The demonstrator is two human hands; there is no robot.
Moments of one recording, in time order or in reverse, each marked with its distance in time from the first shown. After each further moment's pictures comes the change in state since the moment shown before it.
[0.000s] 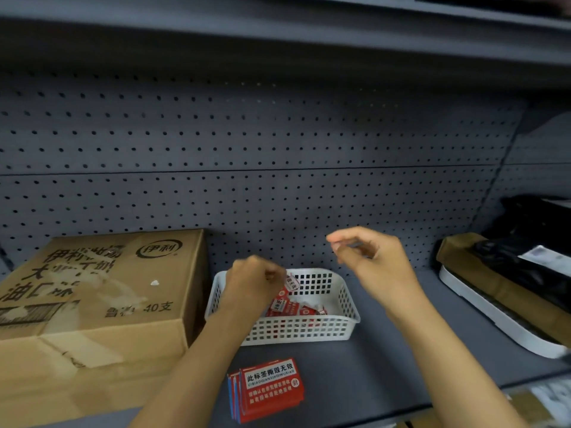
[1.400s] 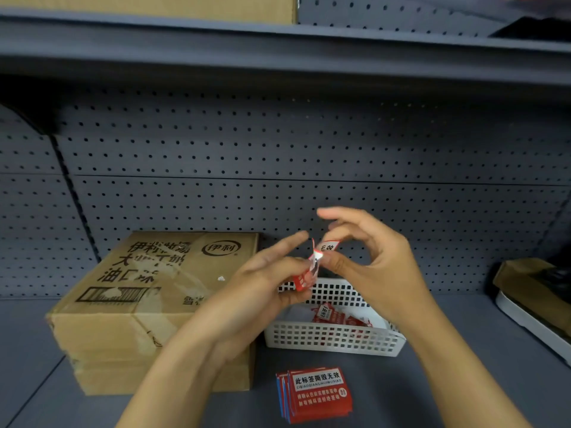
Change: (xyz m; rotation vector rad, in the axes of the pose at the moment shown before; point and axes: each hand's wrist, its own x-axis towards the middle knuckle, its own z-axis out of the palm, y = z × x) left_hand -0.075 0.003 -0.110 -1.173 -0.288 -0.095; right_hand -0.019 -0.070 0.061 0.087 -0.219 -0.422
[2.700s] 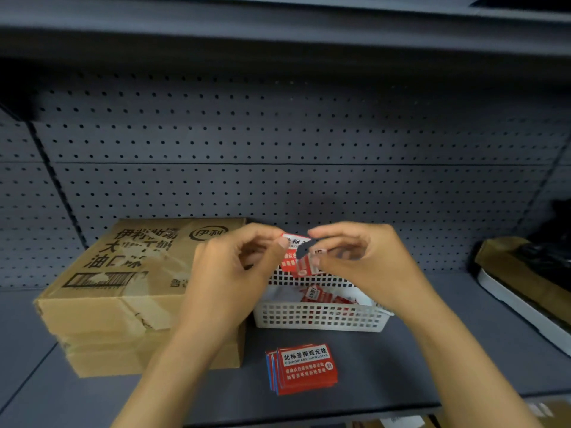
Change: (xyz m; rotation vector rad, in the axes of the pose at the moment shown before) left_hand -0.012 -0.011 0.001 0.754 0.436 0.515; right_hand -0.017 -0.005 -0.016 -0.102 -0.060 0.290
